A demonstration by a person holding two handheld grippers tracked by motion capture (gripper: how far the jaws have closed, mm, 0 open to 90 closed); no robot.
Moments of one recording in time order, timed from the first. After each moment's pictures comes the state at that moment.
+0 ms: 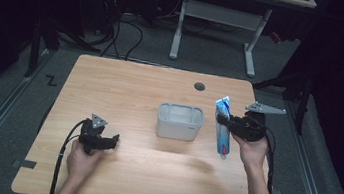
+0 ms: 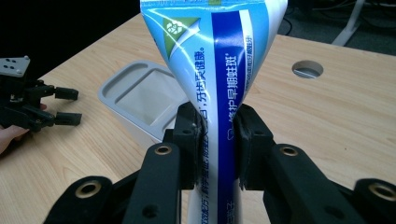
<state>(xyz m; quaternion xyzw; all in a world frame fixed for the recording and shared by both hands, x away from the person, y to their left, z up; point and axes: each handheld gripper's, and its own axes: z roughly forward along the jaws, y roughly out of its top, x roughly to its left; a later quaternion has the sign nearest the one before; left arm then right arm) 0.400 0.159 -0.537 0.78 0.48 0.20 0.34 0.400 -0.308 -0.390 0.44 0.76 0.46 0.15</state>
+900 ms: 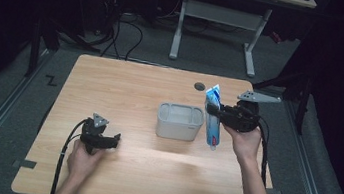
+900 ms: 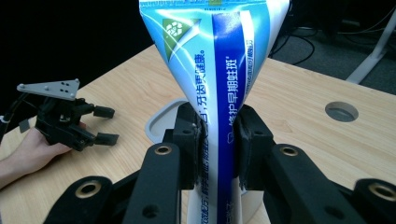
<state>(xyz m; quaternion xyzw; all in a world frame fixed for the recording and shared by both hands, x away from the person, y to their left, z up) 0.403 0.155 -0.537 0.78 0.49 0.20 0.34 0.402 -0.273 -0.352 0.40 0.76 0.49 0.14</state>
